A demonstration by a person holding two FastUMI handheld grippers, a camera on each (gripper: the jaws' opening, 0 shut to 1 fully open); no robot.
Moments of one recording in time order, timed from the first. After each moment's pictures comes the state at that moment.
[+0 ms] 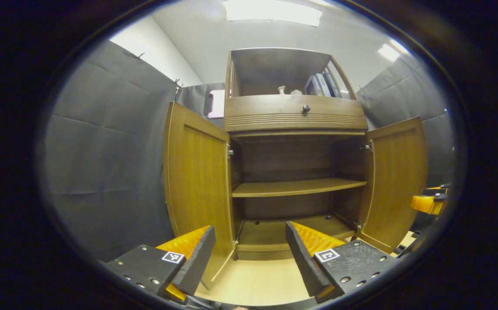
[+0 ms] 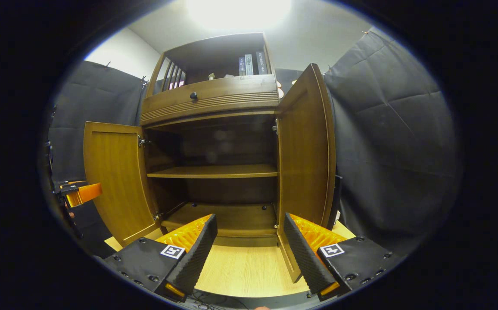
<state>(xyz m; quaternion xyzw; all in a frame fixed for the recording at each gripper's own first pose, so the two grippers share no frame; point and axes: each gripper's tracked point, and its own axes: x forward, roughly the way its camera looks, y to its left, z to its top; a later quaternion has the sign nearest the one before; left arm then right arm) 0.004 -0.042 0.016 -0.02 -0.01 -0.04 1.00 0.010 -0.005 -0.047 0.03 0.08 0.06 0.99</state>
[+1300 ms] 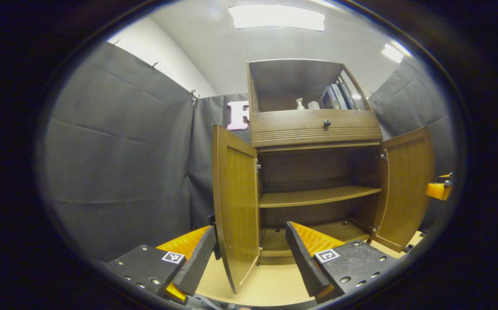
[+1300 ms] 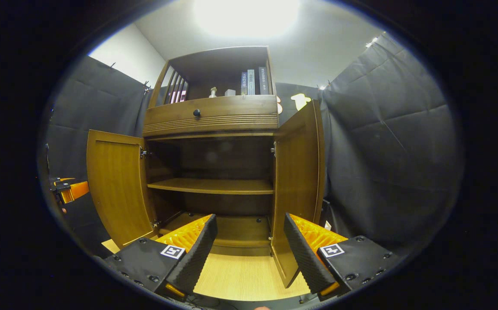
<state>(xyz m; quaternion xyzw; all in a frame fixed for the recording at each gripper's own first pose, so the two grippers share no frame) -0.019 0.024 0.039 -0.01 -0.03 0.01 1.00 -0.008 -0.007 0.001 0.01 0.05 0.05 1.00</state>
